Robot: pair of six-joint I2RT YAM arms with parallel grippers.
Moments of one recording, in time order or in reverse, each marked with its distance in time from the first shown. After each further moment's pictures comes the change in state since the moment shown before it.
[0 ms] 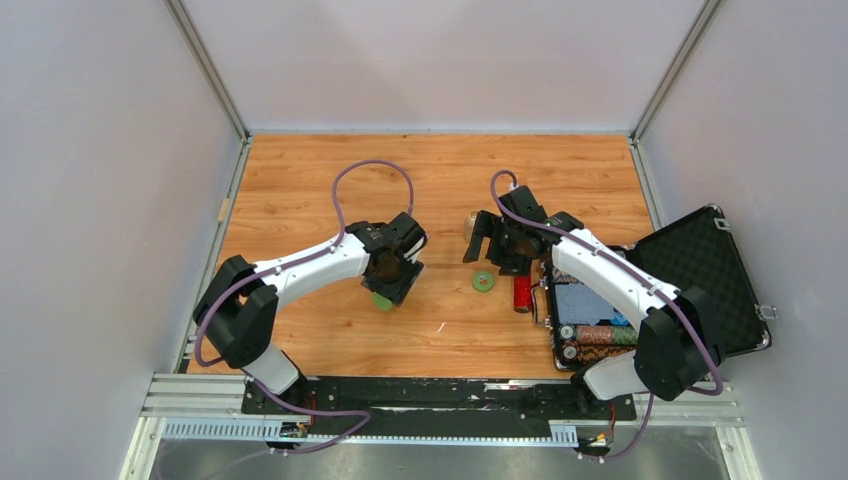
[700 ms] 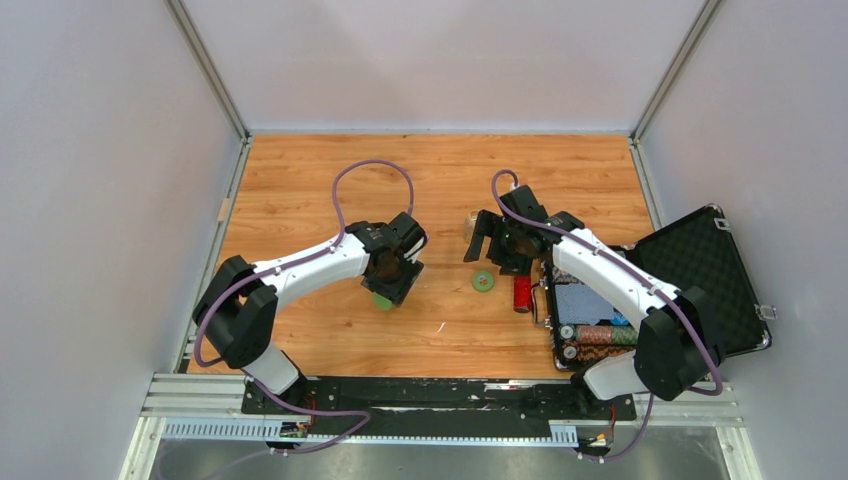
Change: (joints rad) left arm -0.001 -0.002 0.002 -0.003 0.000 0.000; right arm -0.005 0.000 0.000 0.000 0.000 0.000
